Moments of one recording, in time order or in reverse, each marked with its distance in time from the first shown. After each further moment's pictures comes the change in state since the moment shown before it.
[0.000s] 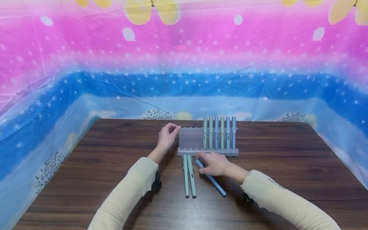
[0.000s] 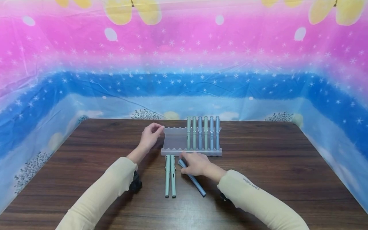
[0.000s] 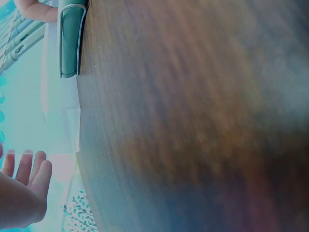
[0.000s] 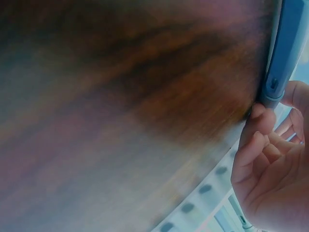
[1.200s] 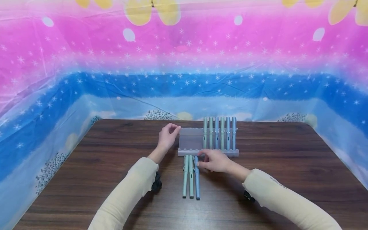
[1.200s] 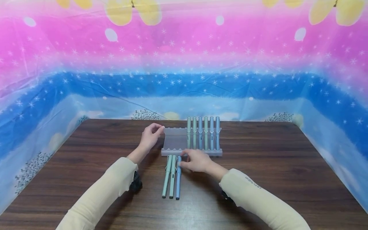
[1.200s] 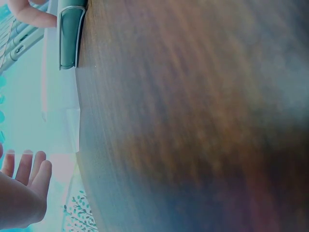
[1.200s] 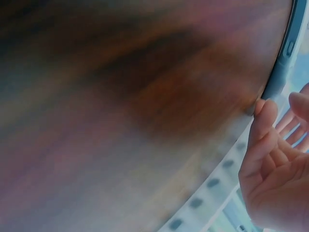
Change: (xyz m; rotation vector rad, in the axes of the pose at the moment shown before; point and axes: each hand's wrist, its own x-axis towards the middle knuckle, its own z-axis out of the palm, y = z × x) left_hand -0.001 0.001 0.000 0.015 0.006 0.005; right_hand 0.002 0.008 -0.003 0.249 0.049 -0.030
